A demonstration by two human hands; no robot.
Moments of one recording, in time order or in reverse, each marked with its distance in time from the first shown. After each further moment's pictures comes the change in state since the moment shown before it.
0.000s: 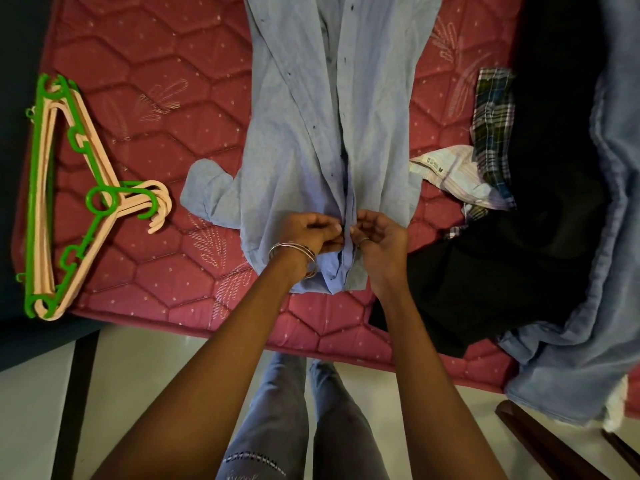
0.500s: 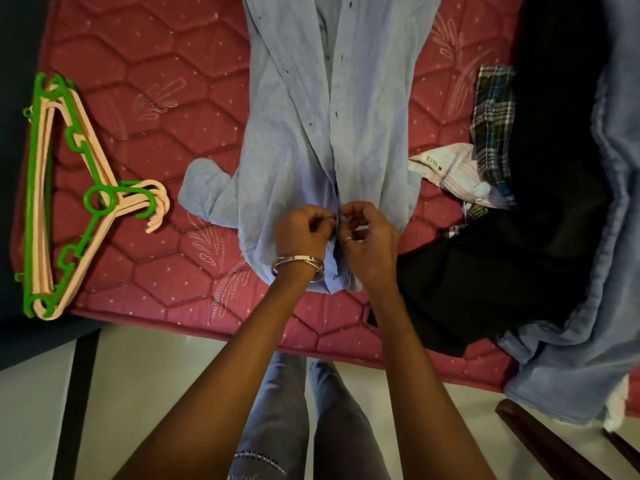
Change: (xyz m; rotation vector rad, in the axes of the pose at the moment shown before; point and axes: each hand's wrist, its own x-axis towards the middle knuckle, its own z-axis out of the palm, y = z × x) left_hand -0.018 0.003 0.003 0.530 0.326 0.508; right_hand -0.003 -0.006 0.010 -0.311 0.010 -0.326
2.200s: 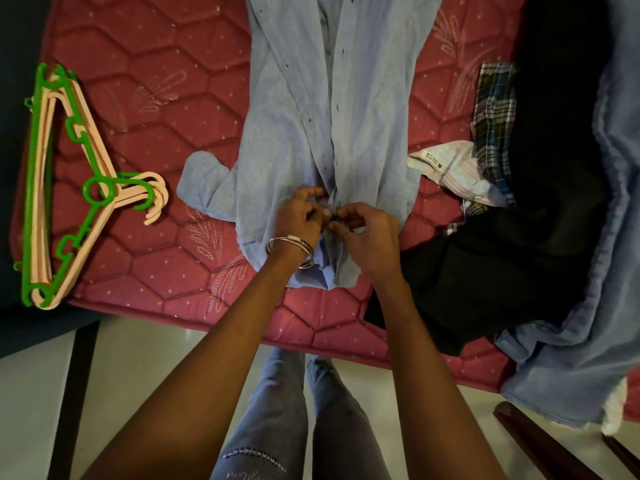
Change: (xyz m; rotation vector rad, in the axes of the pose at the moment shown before) left_hand 0.016 -0.011 0.008 -0.174 -0.142 -0.102; right_hand 0.010 0.002 -0.011 -0.110 -0.155 0.009
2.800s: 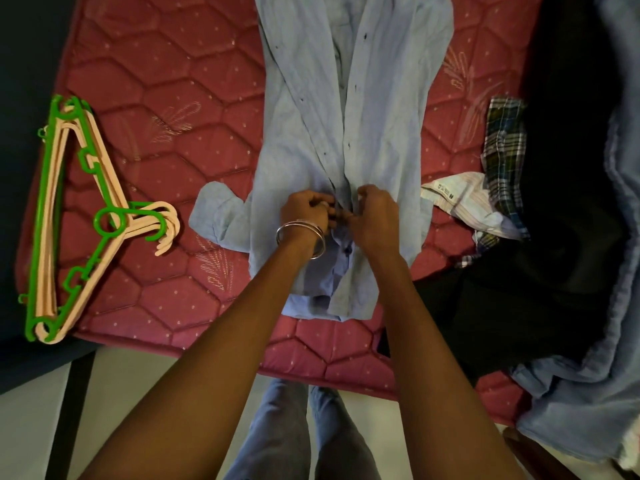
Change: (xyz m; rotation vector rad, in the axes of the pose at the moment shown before) left_hand 0.066 0.020 -0.008 -0.113 0.051 -0.268; right_hand 0.079 -0.024 0.022 -0.364 0.029 0.149
